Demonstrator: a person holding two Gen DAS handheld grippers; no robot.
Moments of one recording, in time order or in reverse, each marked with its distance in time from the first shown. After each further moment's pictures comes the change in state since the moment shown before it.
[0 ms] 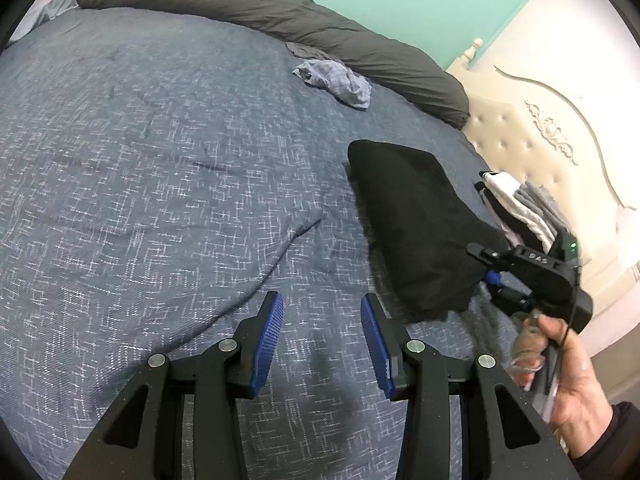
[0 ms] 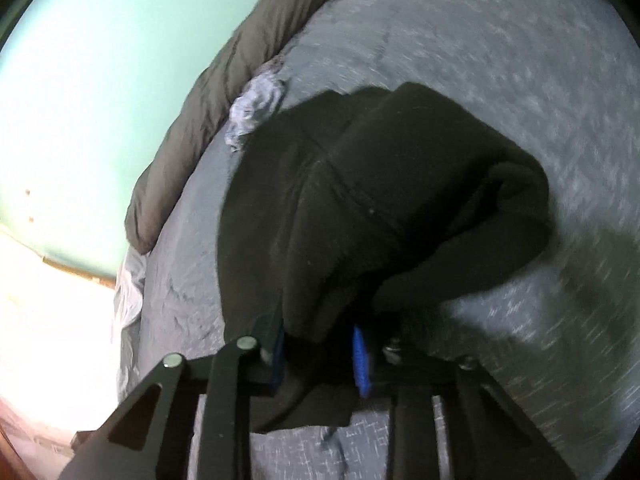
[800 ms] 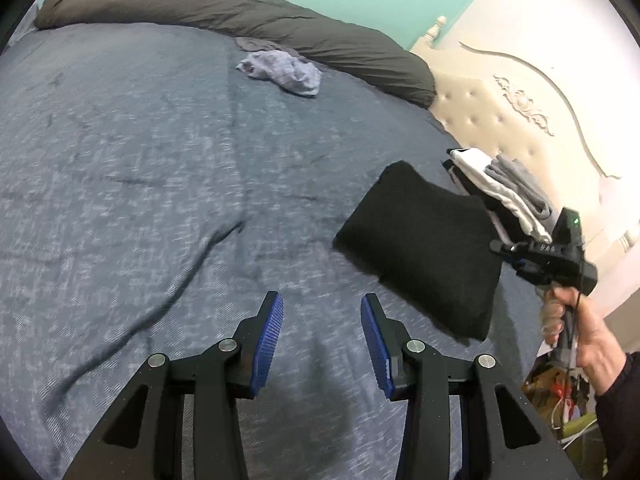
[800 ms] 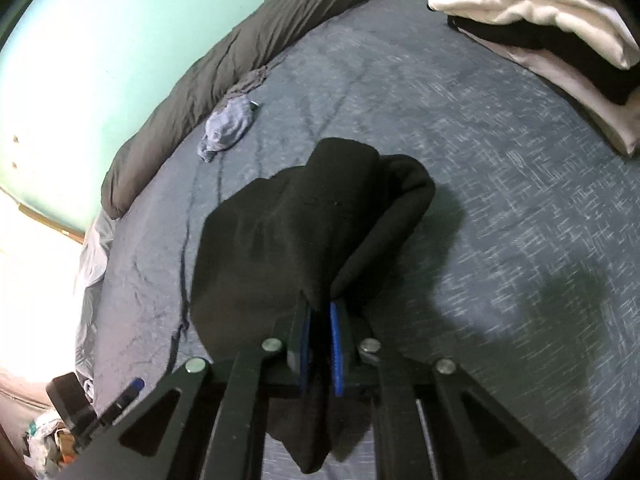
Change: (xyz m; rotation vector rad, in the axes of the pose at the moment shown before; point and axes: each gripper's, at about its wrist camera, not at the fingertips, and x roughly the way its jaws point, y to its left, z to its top) left arm 0.032 -0.063 0.011 0.099 0.052 -0.085; right arm -0.084 -0.075 0.086 -0.160 0.070 -0.133
